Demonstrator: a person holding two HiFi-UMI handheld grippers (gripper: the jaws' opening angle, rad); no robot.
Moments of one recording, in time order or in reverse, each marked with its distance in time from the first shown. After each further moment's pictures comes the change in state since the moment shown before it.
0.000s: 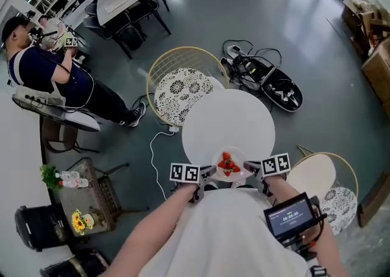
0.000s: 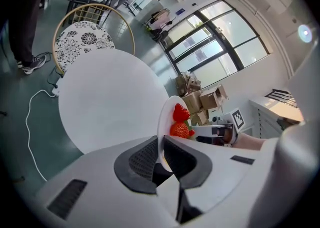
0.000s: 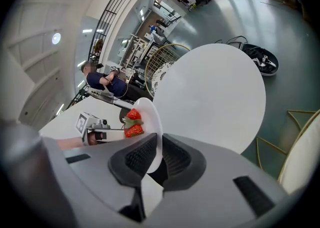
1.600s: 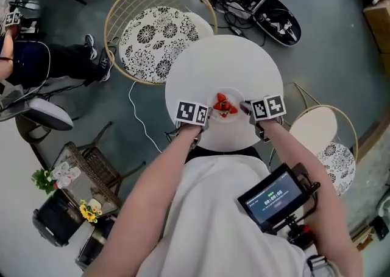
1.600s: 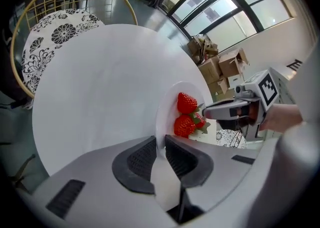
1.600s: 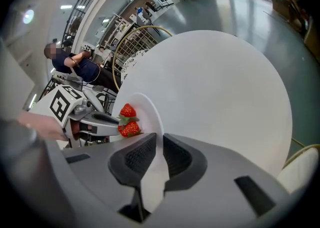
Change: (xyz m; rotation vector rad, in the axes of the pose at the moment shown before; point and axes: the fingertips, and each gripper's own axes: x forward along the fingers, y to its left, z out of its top) left arm 0.101 0.124 0.098 0.137 0.375 0.221; right arm 0.101 -0.106 0.099 0.010 0.172 -0.275
